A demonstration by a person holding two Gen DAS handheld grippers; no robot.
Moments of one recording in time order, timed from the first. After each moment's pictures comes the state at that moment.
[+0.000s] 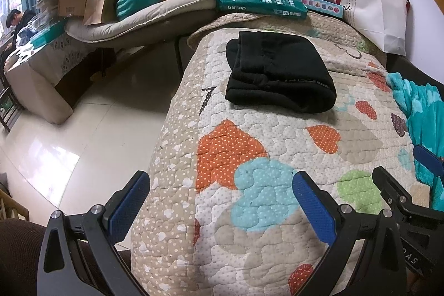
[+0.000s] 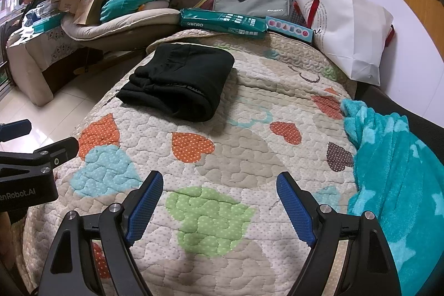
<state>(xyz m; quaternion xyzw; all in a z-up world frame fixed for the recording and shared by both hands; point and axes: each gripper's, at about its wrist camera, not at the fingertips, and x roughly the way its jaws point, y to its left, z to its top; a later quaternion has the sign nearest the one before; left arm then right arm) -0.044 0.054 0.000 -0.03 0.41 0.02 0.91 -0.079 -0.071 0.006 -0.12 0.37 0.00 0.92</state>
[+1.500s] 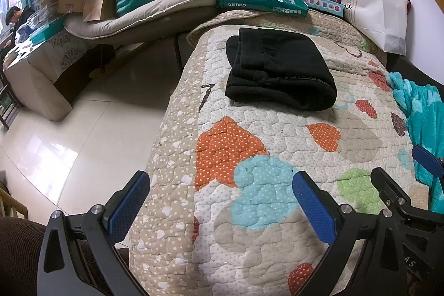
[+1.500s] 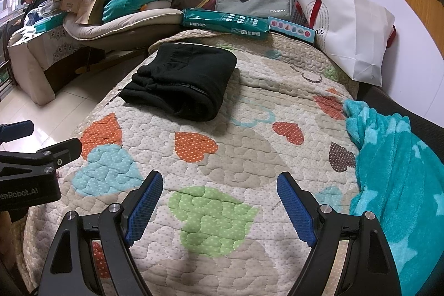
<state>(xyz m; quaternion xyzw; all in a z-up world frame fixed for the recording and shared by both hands) -0.043 0.056 -0.001 -0.04 0.41 0.02 0.91 -0.080 -0.067 0.004 -0.12 0.37 0.01 0.92</state>
